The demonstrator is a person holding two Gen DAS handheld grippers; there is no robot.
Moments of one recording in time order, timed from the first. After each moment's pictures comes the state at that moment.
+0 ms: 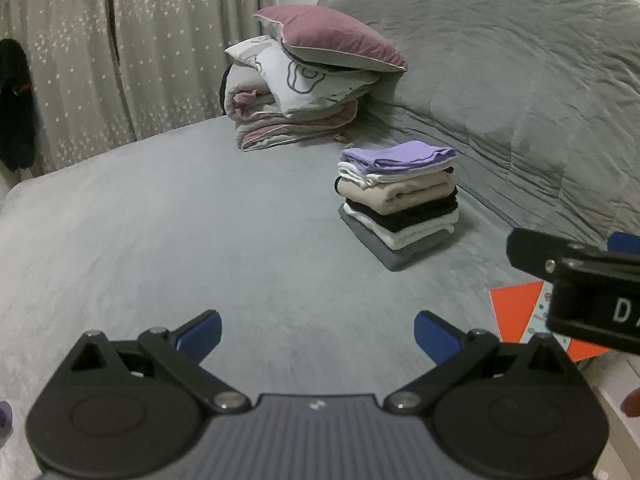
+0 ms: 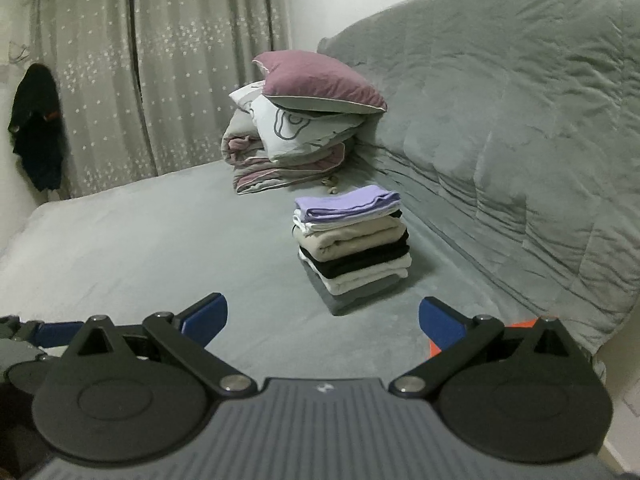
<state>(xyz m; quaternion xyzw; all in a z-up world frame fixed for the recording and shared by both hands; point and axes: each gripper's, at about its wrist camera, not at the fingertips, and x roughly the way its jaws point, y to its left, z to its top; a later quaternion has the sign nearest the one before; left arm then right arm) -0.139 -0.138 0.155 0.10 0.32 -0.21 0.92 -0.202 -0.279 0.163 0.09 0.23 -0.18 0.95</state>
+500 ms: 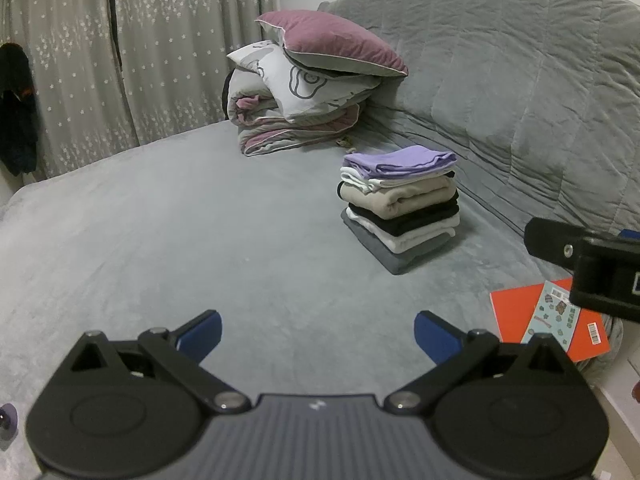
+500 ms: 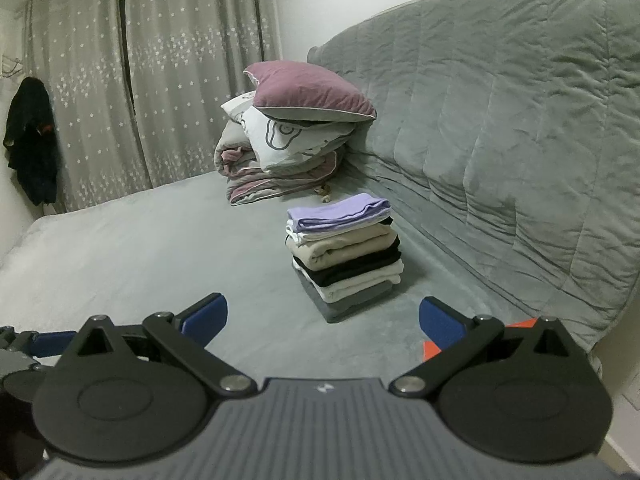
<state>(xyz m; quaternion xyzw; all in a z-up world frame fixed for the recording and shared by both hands) -0.144 -0.132 0.159 0.10 0.31 -0.20 0.92 -0.211 -0.279 0.164 0.10 0.21 -0.19 0.95</state>
